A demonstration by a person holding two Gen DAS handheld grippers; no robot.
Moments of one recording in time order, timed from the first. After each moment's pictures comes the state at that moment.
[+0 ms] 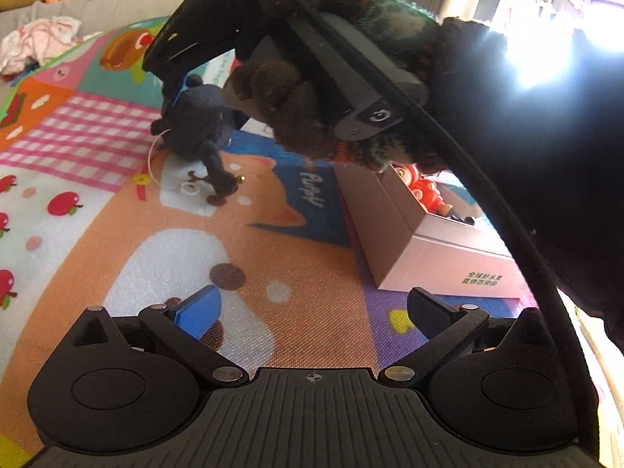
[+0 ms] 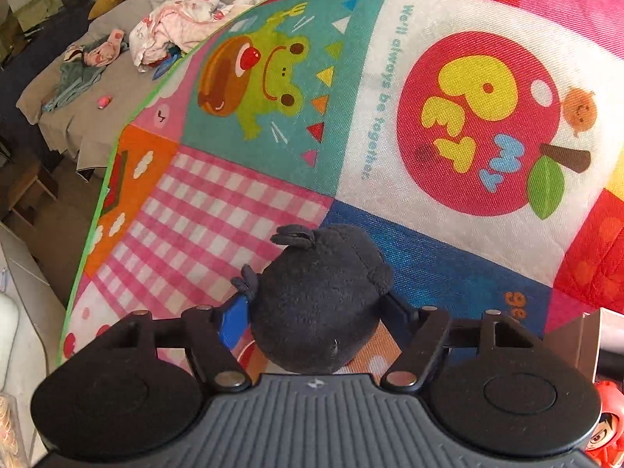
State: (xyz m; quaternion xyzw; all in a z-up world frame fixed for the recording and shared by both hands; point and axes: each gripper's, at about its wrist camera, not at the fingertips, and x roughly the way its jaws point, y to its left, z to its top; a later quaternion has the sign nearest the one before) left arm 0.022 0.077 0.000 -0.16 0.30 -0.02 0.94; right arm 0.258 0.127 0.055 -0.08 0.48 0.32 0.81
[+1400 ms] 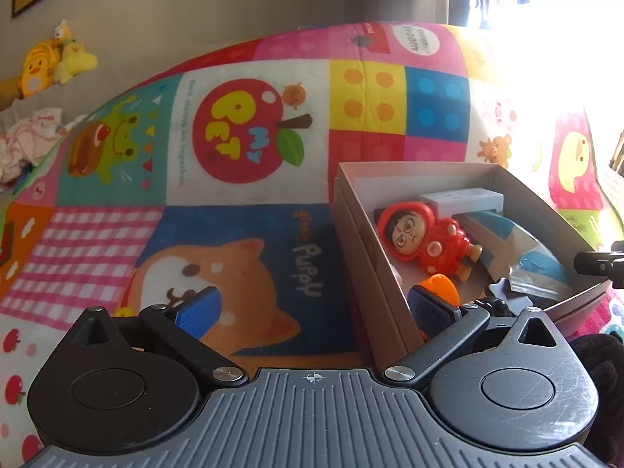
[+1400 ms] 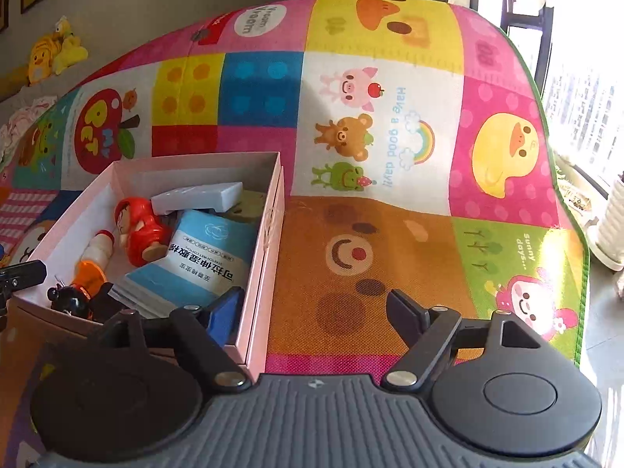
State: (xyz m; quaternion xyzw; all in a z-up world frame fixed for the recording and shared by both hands) left arm 0.107 0.038 0.037 0.00 0.31 0.04 0.95; right arm 0.150 -0.240 0.039 -0.04 0.34 0.08 0.94
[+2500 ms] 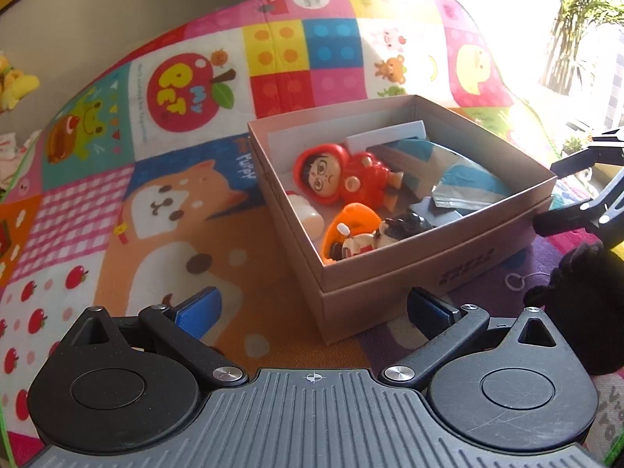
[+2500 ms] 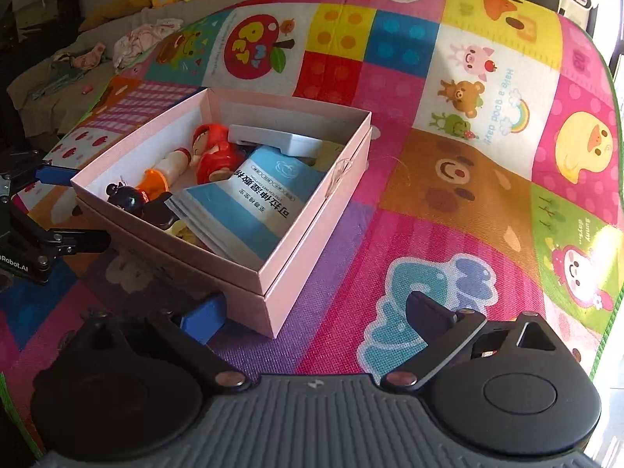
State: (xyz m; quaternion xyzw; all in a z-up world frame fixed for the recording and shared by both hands) left arm -0.013 0.021 0.022 0.07 0.35 -0.08 0.93; right arm 0.038 -0.233 0.034 -0.12 0.38 0.25 0.88
